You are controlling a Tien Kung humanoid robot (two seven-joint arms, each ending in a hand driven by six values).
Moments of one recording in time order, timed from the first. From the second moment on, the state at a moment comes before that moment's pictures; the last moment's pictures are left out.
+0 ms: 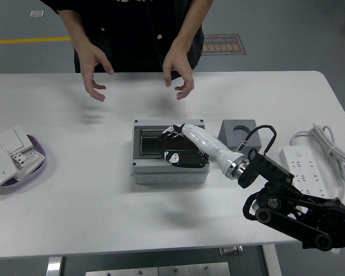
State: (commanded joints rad) left arm -0.02 0.24 -0.52 -0.25 0.41 0.03 0.05; right arm 0.50 -0.43 0.55 1.61 -1.50 -0.31 -0.17
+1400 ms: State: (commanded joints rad) left arm 0.02 0.25 -0.51 -0.24 0.39 0.03 0.04; right arm 0.22 -0.38 1.17 1.37 -0.87 -0.25 0.26
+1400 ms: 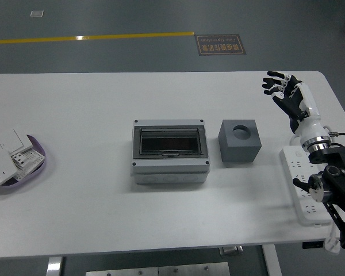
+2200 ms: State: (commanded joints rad) left arm 0.01 0.24 -0.51 -0.24 0.39 0.03 0.04; right arm 0.21 -0.38 1.19 1.37 -0.86 -0.24 0.25
